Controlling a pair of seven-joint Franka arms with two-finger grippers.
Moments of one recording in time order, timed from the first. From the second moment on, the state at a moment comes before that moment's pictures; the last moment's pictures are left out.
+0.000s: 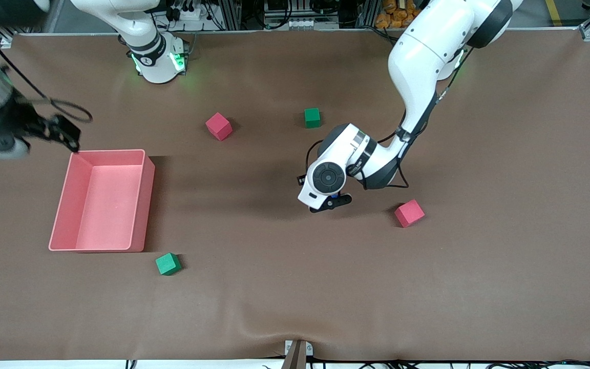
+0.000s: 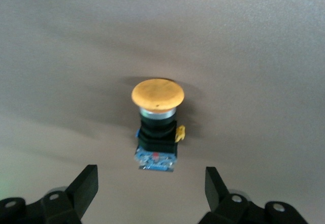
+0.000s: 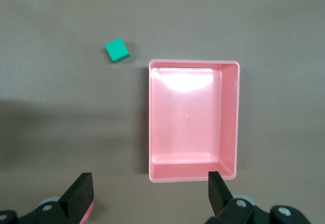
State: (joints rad) left arm -0.53 0.84 -0.22 -1.38 -0.10 1.92 -0.93; right arm 0.05 -0.02 0.07 -1.56 -0.10 1.57 0.10
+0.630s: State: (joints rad) left arm -0.54 0.88 -0.22 -1.38 -0.10 1.95 -0.93; right arm 0.00 -0.11 0.08 -1.58 -0.09 1.46 0.00
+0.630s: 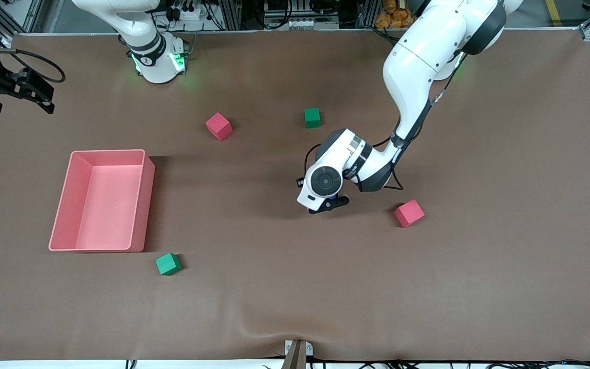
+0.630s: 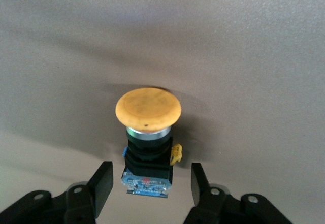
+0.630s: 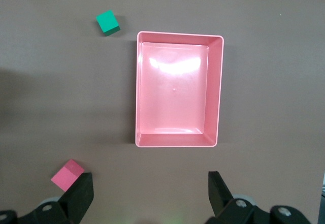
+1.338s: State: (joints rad) left arm -0.56 0.89 -0.22 -1.37 -0.10 1.96 -0.93; right arm 0.01 0.04 0.06 -1.45 -0.07 1.39 -0.01
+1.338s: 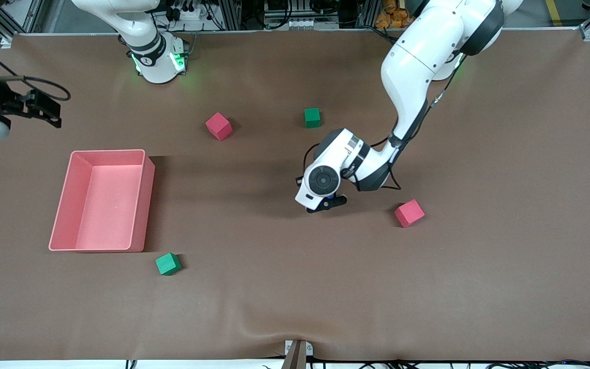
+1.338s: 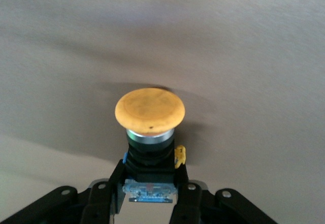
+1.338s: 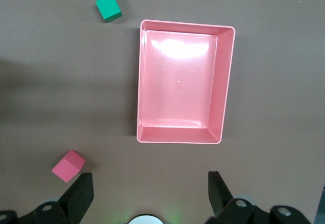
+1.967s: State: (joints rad) left arm -0.90 0.87 -0.04 -1.31 0.14 2.14 -1.27; right arm 0.02 0.03 0.02 -1.51 0.00 1.46 0.09
